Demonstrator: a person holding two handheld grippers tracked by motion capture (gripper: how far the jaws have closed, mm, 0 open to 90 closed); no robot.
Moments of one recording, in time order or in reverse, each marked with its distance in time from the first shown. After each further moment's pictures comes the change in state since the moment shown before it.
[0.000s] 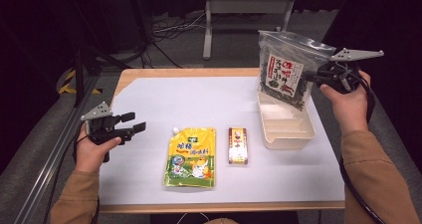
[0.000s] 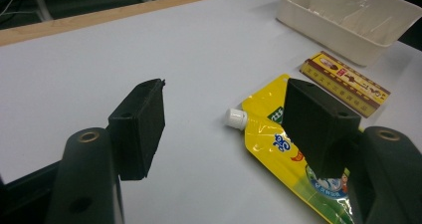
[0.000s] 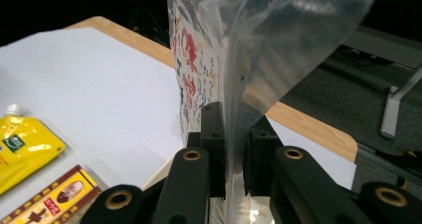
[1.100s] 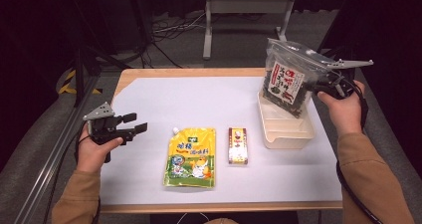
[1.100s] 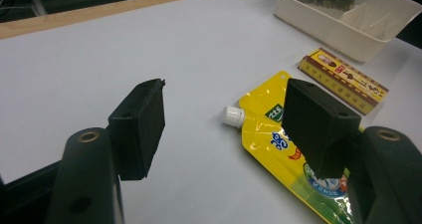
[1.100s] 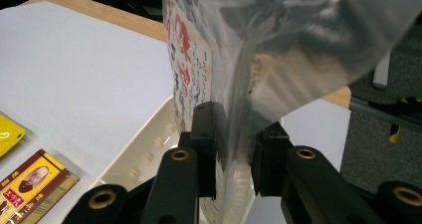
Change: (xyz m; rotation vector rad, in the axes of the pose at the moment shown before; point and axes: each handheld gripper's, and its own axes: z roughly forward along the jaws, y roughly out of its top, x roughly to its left) left arm -0.001 -0.001 0.005 0.014 -0.008 0.003; right arm -0.018 -0.036 0.021 0.105 -0.065 0.128
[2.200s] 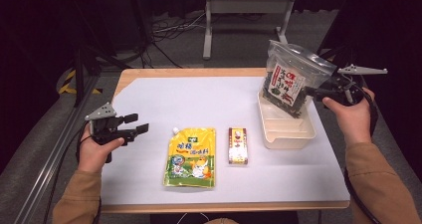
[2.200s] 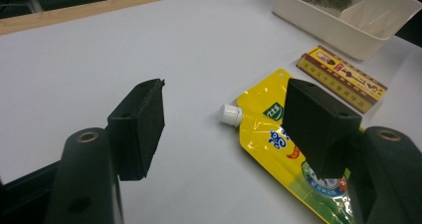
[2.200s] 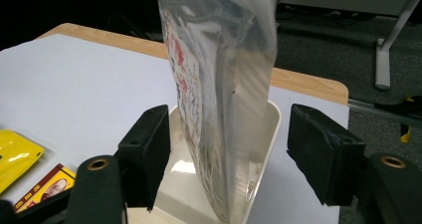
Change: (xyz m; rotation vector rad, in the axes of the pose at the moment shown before) left arm -0.002 0.000 0.003 0.007 -0.006 0.001; right arm 0.002 -0.015 -0.021 -0.087 0.002 0.070
